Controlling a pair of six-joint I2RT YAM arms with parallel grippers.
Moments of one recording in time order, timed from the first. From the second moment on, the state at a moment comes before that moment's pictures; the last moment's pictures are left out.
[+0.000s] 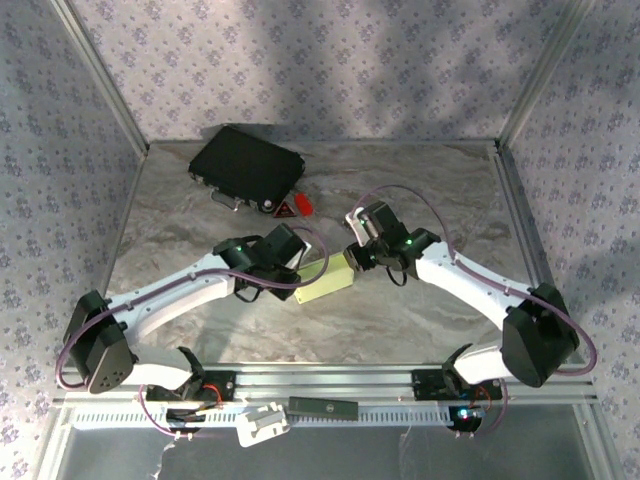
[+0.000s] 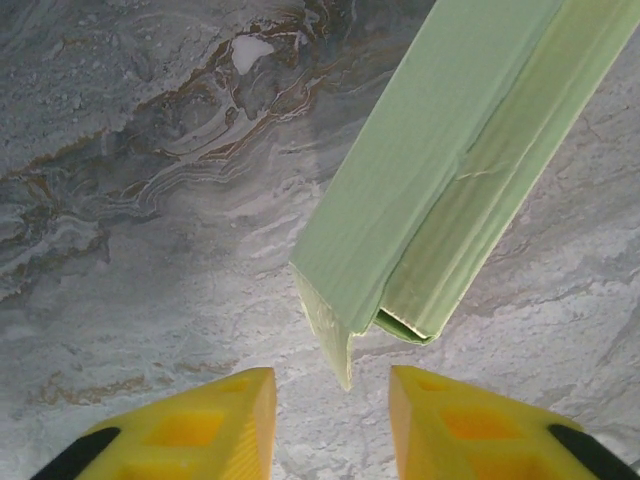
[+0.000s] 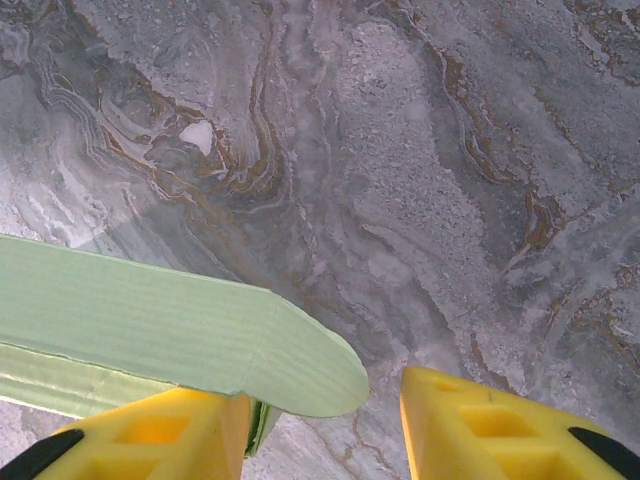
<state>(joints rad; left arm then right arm) -0.90 1.34 1.05 -0.87 -0.15 -0.21 0.67 1.38 0.98 -0.52 0.02 0.06</state>
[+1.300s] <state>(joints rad) -0.88 1.42 1.15 -0.89 -0.14 -0.29 0.67 1.41 1.03 -0.53 0.01 0.03</state>
